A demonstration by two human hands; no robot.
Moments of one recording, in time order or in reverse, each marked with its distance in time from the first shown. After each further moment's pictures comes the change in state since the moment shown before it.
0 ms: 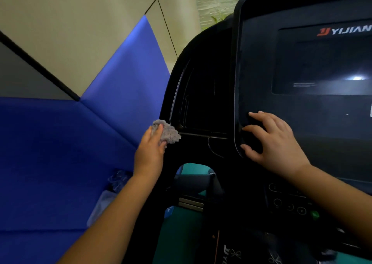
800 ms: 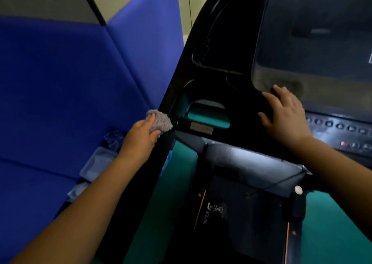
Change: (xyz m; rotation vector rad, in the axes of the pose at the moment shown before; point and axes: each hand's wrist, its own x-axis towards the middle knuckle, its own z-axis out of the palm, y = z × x) left_hand -0.176 -0.062 -0.048 0.033 -0.176 -0.147; right_hand -0.098 -0.043 0.018 -0.095 0.010 0.137
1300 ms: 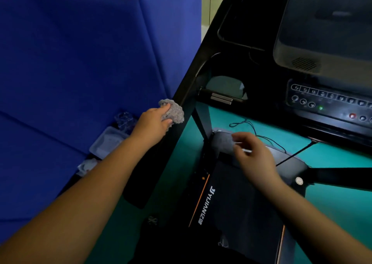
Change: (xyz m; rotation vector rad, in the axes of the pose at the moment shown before) left_hand -0.081 -0.039 -0.014 -0.016 -0.086 -0.049; right_hand -0.174 -0.168 -0.029 0.769 -0.257 0.319
